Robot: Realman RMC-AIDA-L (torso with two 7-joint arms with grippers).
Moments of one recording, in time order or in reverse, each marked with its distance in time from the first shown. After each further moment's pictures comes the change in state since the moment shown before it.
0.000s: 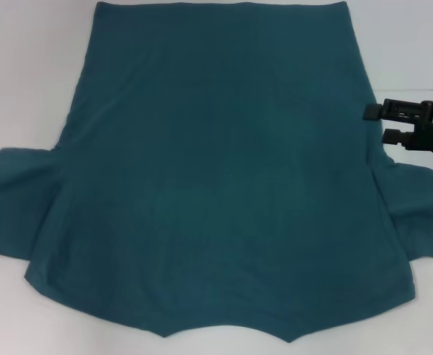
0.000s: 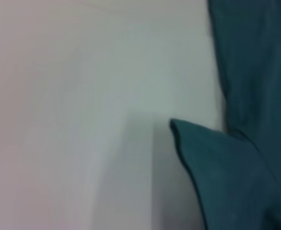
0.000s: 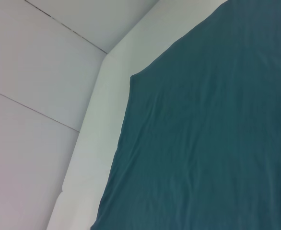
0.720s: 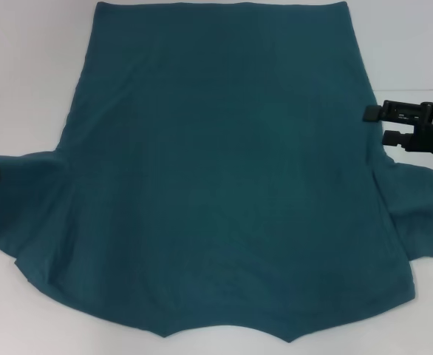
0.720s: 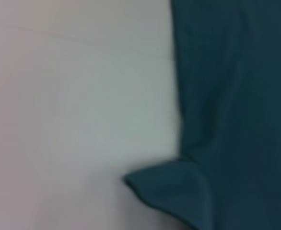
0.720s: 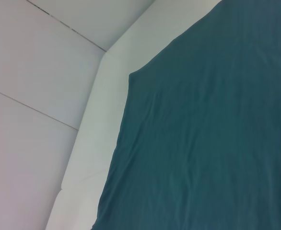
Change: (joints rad) left arm -0.065 0.009 0.011 0.079 0.009 0.137 -0.061; right arm 0.000 -0.001 -0.008 0.000 -0.001 0.000 0.007
